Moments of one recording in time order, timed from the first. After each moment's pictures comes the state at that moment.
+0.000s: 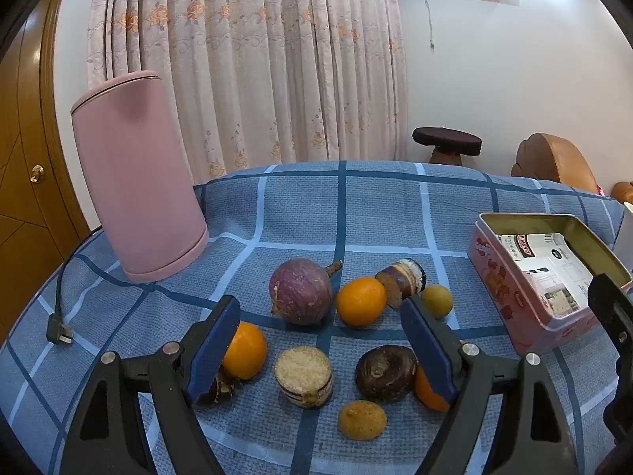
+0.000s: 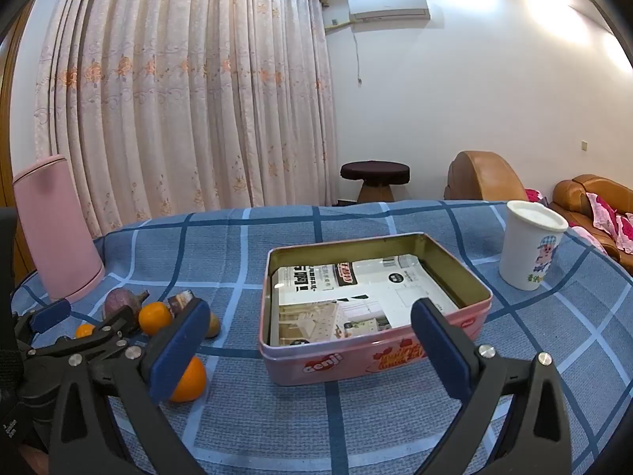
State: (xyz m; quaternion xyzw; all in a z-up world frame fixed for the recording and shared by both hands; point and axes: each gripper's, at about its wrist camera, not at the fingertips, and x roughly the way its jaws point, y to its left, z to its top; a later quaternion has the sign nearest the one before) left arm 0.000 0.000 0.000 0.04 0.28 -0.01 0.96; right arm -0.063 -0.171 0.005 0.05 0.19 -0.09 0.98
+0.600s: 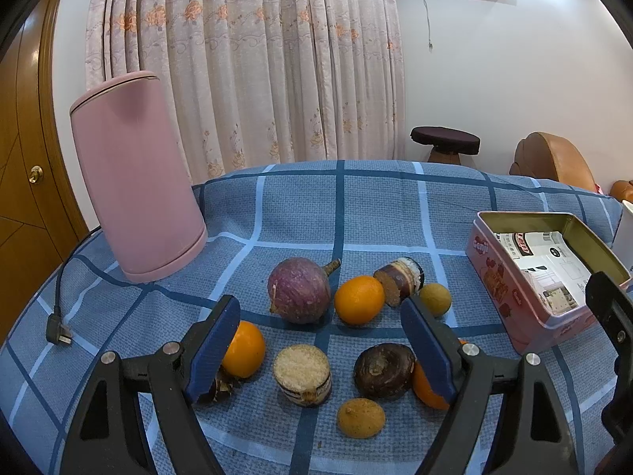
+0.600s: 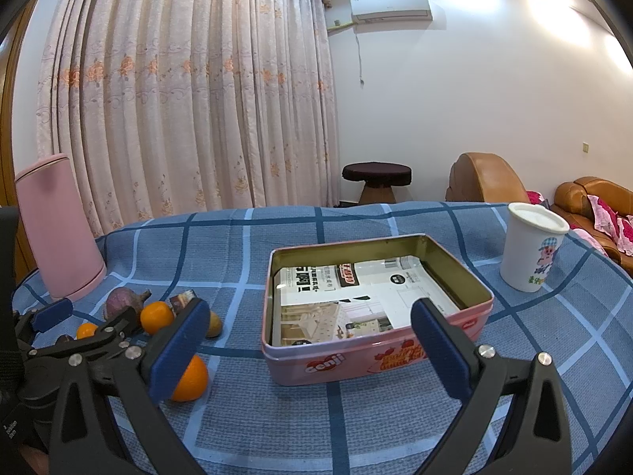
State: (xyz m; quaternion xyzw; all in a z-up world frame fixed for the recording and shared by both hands) left arm -0.002 -0.002 -0.003 0.04 0.28 -0.01 0.96; right arm -0.064 -0.169 0.005 0.05 0.19 -0.08 0.98
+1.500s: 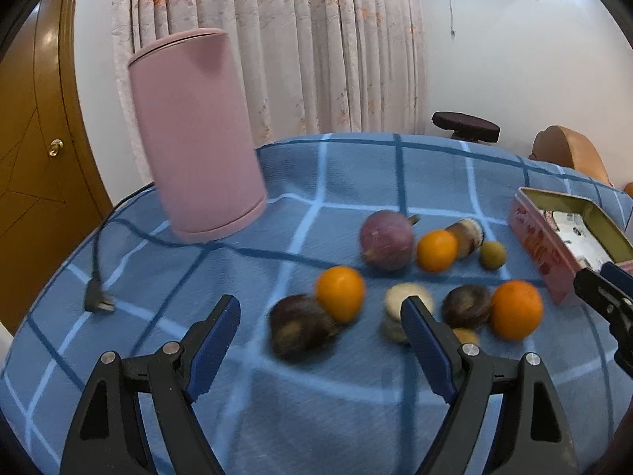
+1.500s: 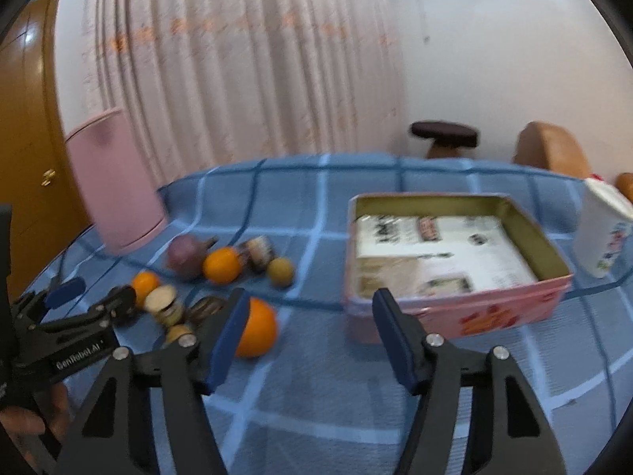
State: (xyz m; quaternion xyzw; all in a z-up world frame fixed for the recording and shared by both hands) left arm -0.028 0.068 -0.008 0.04 0.31 0.02 0.95; right arm -0.049 -0.144 -0.013 0.05 0.28 0.06 0.96
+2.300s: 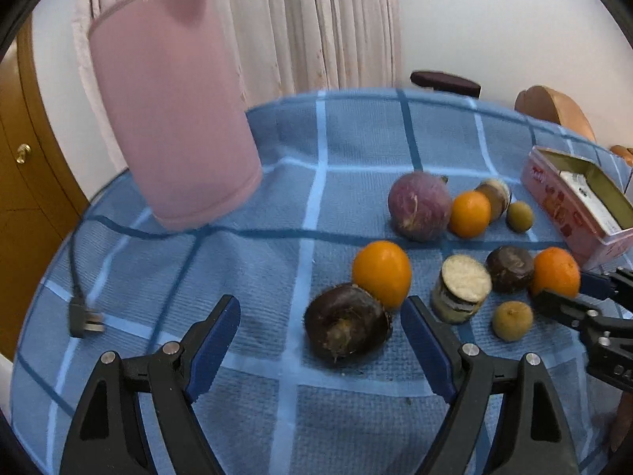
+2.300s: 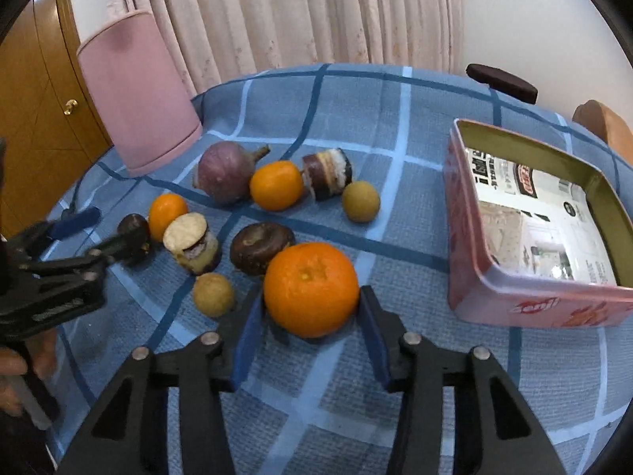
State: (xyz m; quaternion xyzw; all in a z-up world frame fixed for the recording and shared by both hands) left arm 0.011 0.094 -0.029 0.06 0.39 -0.03 0.92; right arm -0.007 -0.100 -0.049 0.01 0.41 0.14 0.90
